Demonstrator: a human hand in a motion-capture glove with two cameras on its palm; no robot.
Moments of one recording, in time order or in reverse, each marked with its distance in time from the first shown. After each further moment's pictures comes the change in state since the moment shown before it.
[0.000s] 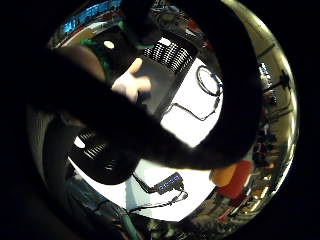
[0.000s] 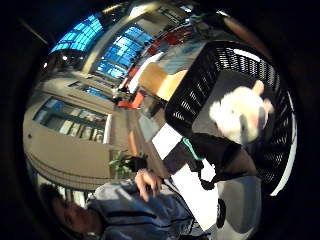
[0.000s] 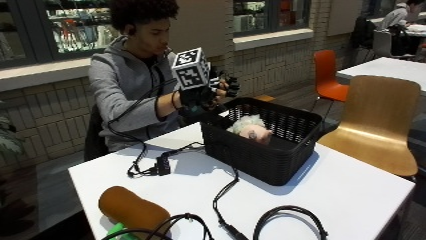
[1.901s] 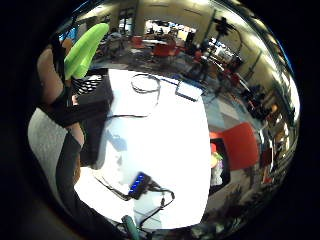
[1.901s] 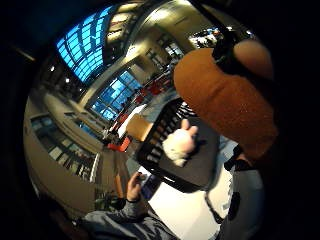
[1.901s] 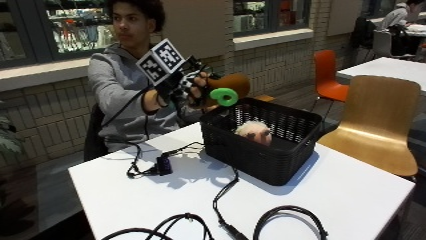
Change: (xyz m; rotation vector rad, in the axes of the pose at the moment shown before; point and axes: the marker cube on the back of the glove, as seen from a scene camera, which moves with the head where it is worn) arm 0.056 0.034 -0.071 0.457 0.162 0.255
